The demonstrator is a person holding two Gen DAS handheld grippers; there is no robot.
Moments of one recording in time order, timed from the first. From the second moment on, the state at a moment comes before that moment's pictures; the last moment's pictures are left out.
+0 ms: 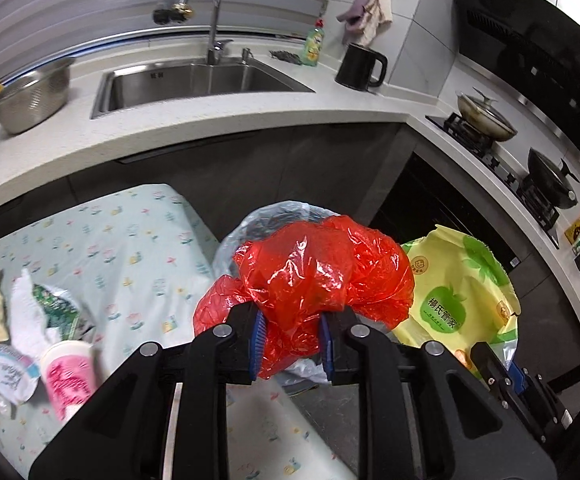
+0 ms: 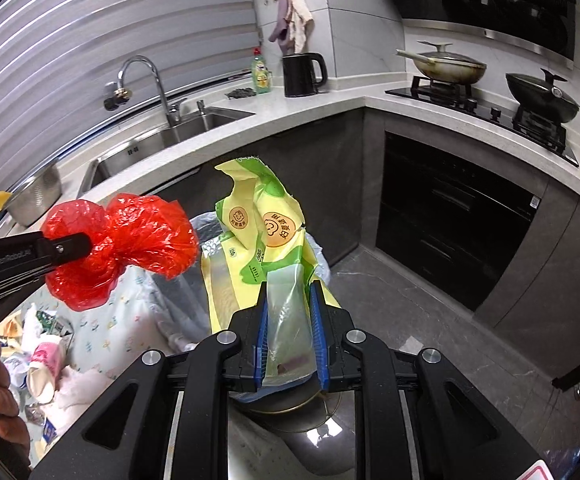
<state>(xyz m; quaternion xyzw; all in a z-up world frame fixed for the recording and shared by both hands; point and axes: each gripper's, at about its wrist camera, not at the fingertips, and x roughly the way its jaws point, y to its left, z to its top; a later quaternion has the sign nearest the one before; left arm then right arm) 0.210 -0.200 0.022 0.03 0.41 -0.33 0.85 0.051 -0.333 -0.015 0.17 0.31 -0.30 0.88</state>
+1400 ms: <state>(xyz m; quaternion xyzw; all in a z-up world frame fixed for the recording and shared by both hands) 0.248 -0.149 0.030 0.01 0.38 -0.28 0.88 0.143 -0.325 -0.013 0.14 0.32 -0.28 0.89</state>
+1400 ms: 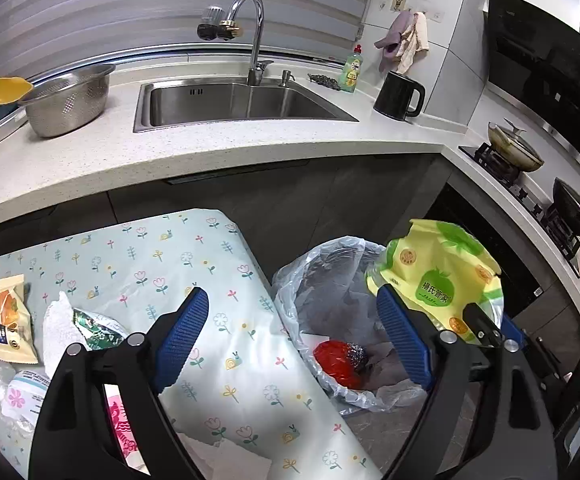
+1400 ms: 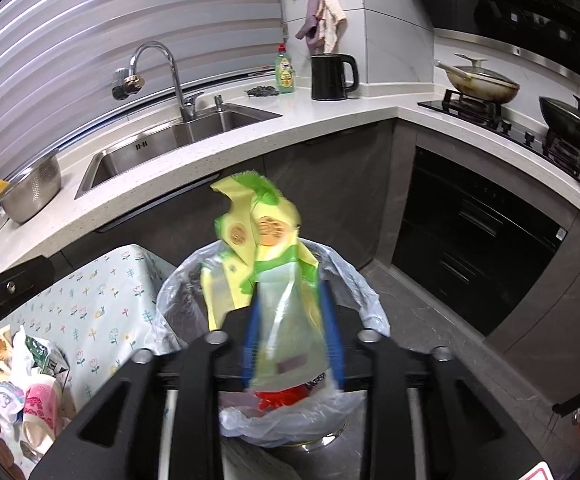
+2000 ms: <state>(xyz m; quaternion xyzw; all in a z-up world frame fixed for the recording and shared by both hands) 0.232 -0.105 0.044 0.00 0.37 -0.24 0.90 0.143 -0.283 0.037 0.10 0.28 -0.26 0.92</state>
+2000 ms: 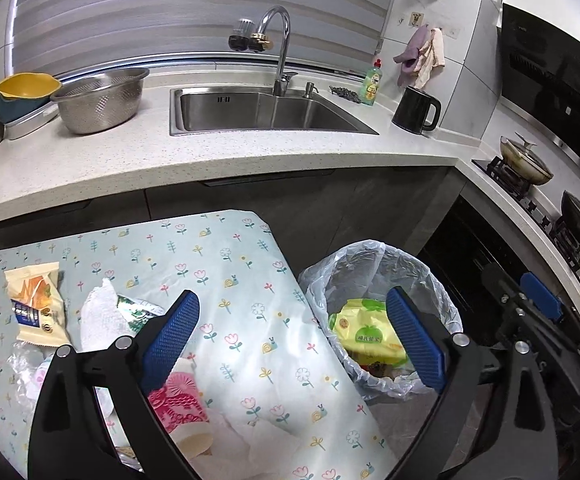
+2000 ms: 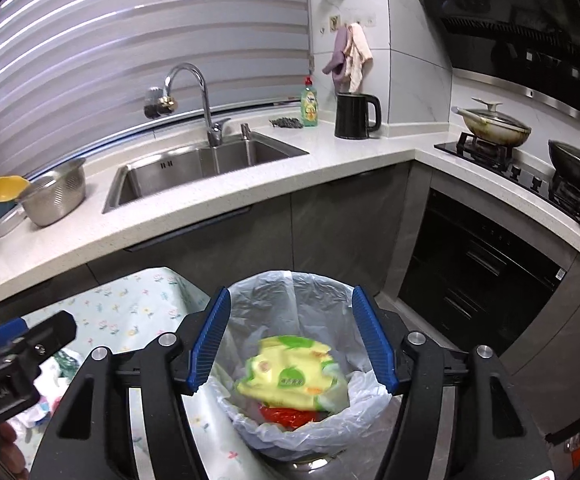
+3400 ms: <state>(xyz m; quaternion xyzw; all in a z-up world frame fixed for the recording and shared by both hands) 0.149 0.115 0.001 -0.05 0.42 -0.10 0.90 0.086 -0.105 0.004 0.06 0.36 -0.12 0.92</state>
